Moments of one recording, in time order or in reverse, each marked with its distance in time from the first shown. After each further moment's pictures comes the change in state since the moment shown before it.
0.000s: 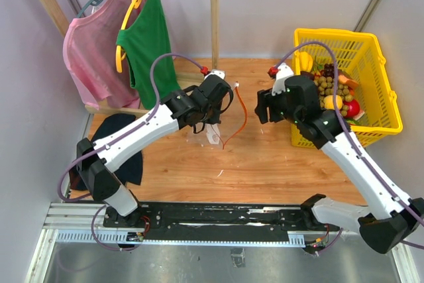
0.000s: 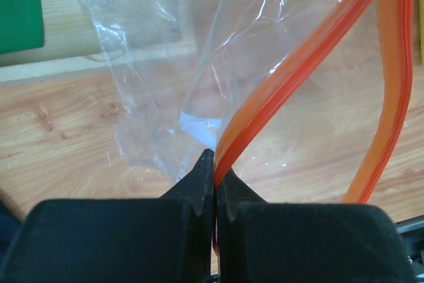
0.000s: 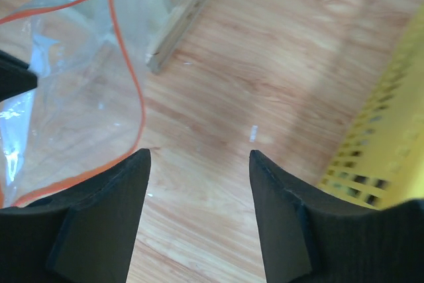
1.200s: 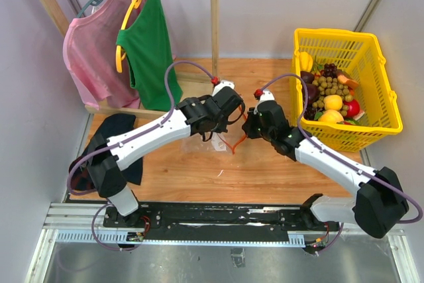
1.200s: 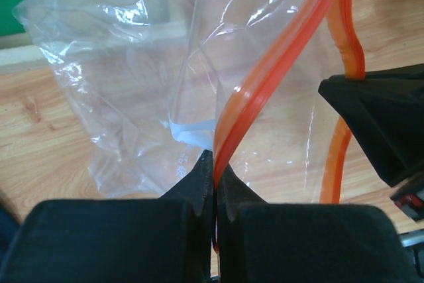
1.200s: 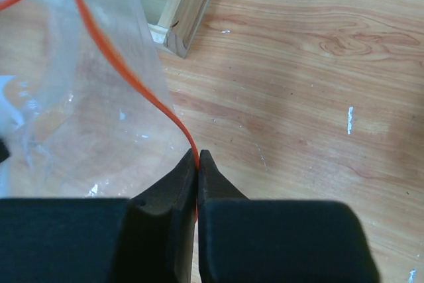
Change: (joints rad) left arm -0.082 0.078 -0.029 0.003 -0.075 -0.046; right arm 0.098 0.108 -0.381 0.450 0.079 0.319
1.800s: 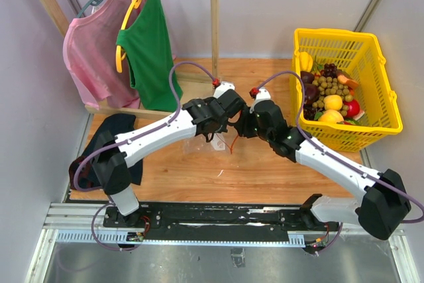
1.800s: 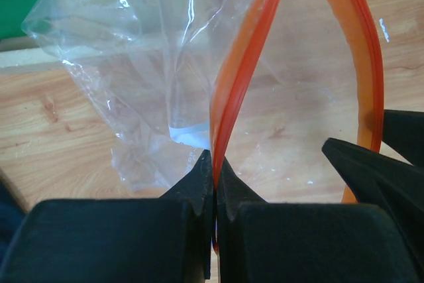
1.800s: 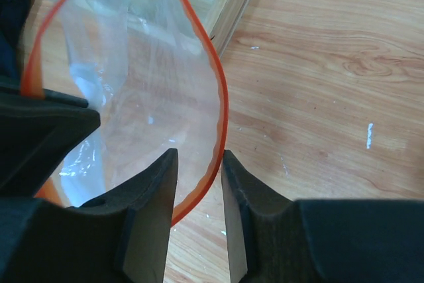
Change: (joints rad) left arm 0.000 0.016 -0.032 0.030 -0.085 -0.013; right arm 0.068 -0.006 0.049 -0.015 0.030 0.002
